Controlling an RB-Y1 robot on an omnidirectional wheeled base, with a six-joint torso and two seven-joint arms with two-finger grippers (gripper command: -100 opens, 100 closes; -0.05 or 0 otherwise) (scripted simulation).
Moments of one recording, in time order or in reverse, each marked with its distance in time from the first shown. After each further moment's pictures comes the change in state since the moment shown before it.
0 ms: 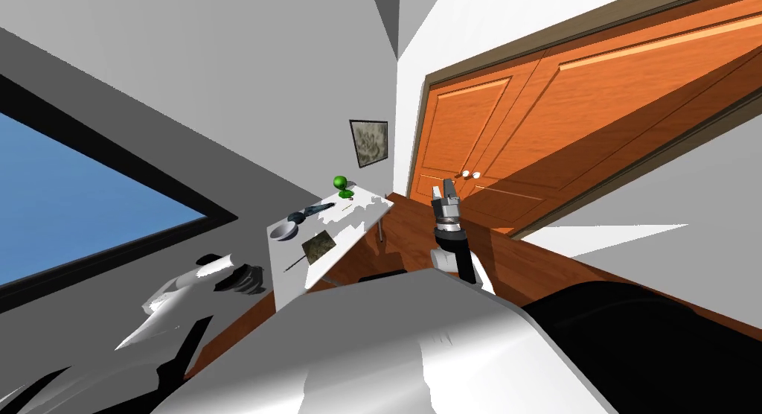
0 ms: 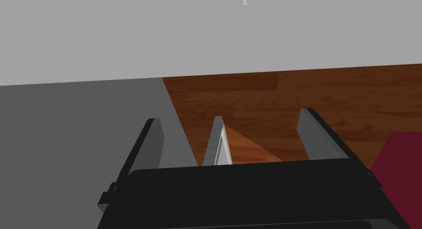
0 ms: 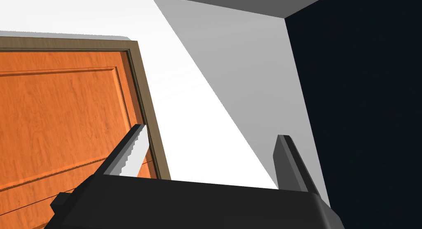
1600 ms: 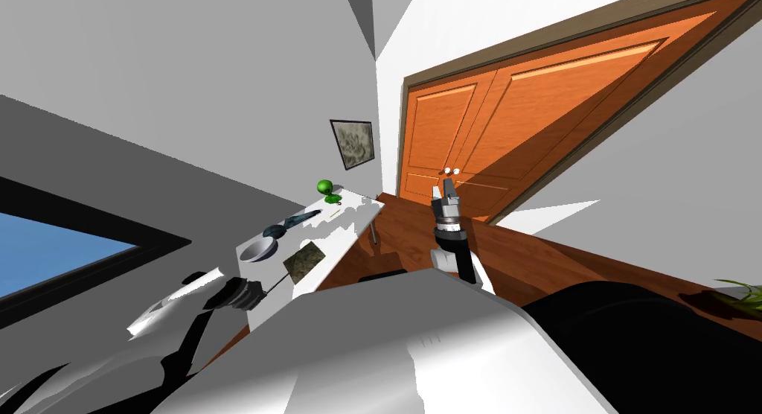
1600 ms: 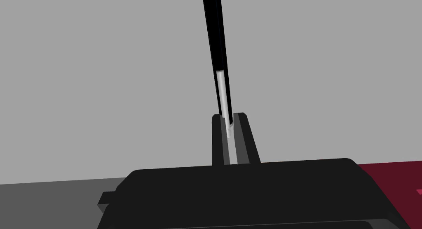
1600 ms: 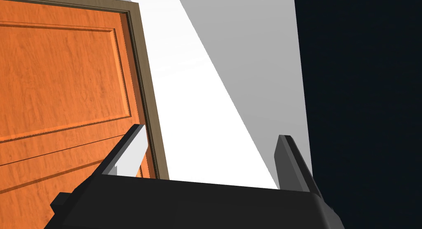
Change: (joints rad) left arm -0.034 0.000 0.045 0.250 0.093 0.044 -0.036; right arm 0.000 0.000 0.000 0.000 0.000 0.000 0.000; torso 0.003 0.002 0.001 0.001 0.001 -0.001
